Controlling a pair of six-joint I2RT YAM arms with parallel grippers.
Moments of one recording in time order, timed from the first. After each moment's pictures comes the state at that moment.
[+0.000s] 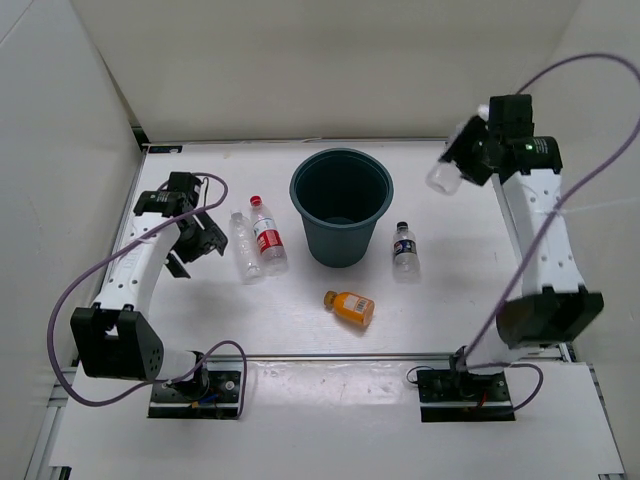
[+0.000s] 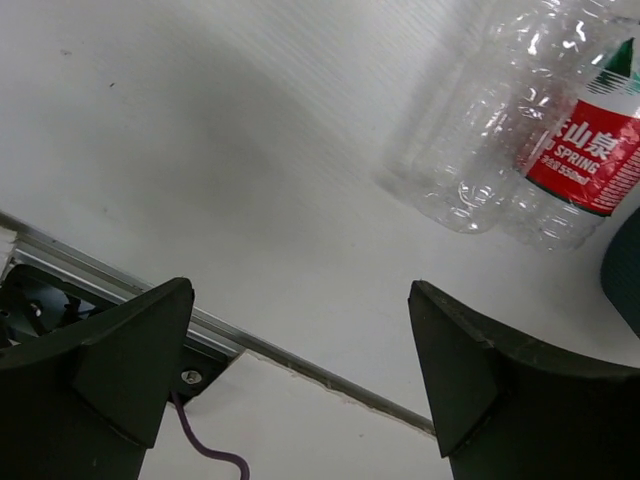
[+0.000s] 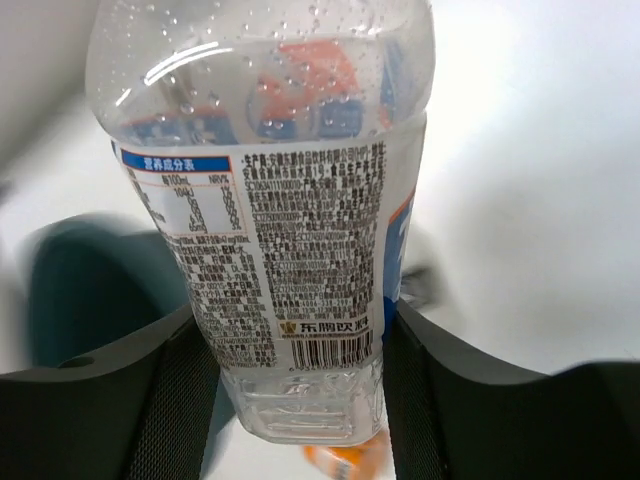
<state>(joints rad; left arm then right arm) -0.08 1.37 1.26 -1.22 -0.18 -0.74 0.06 1.57 1.81 -1.04 -0.02 0.62</state>
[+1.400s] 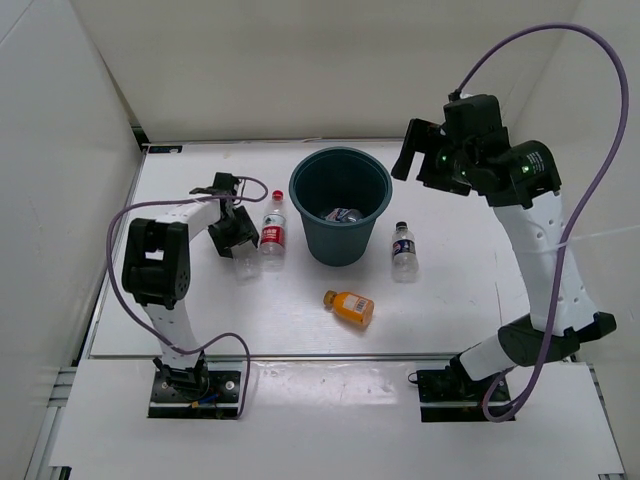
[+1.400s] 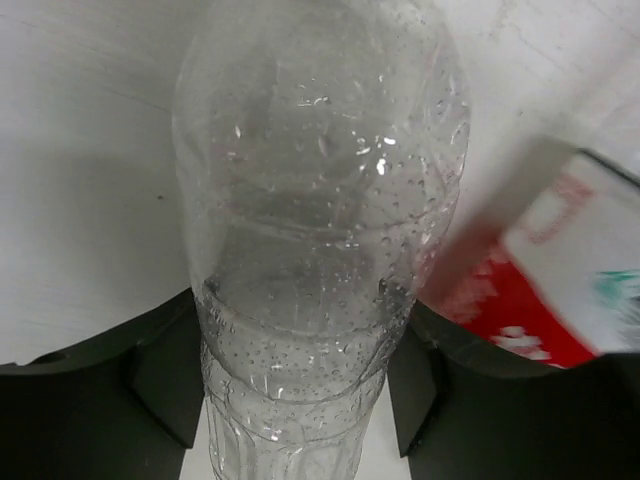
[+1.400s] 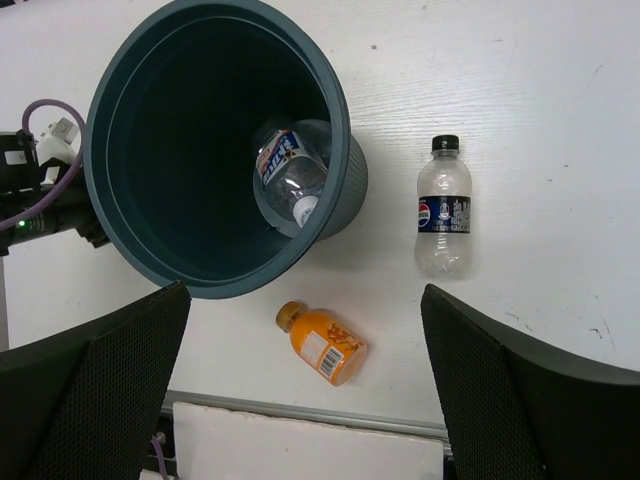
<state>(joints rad) -0.16 1.89 1.27 -0.69 0.01 -0.61 0.49 1.49 2.11 -1.32 0.15 0.54</state>
